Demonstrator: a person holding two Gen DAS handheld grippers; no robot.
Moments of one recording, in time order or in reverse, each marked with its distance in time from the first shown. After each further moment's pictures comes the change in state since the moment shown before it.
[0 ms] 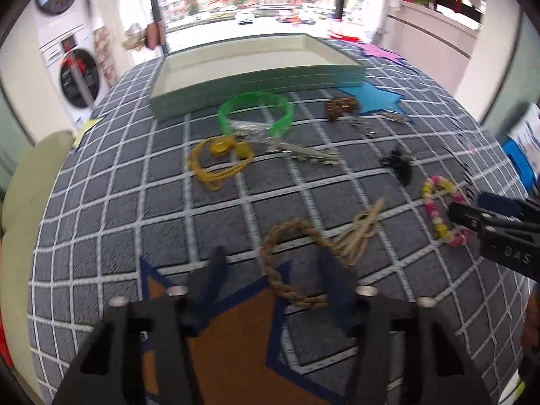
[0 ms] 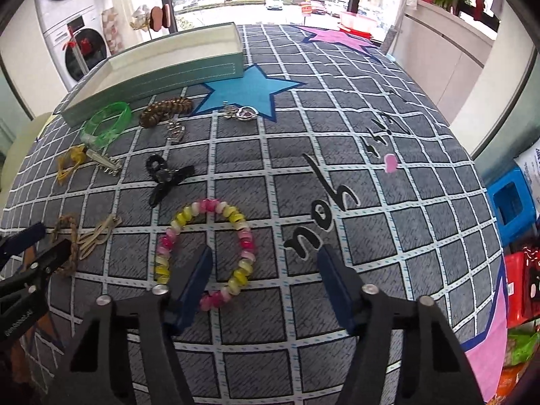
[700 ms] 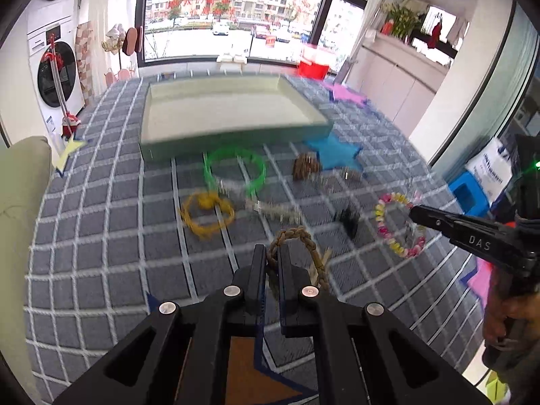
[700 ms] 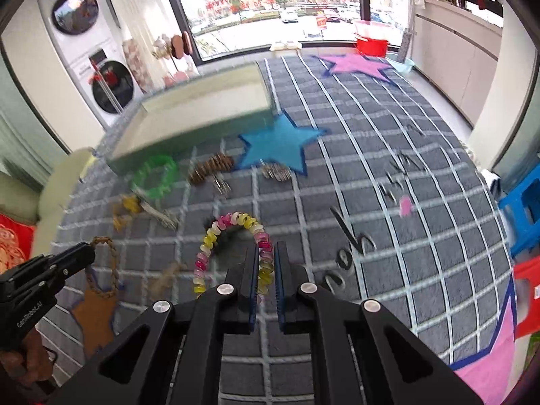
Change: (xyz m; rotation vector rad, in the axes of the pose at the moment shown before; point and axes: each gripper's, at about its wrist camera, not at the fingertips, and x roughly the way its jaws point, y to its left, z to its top) left arm -0.050 0.035 0.040 -0.080 -0.088 -0.216; right arm -0.042 -0.003 0.041 0.067 -0.087 0.191
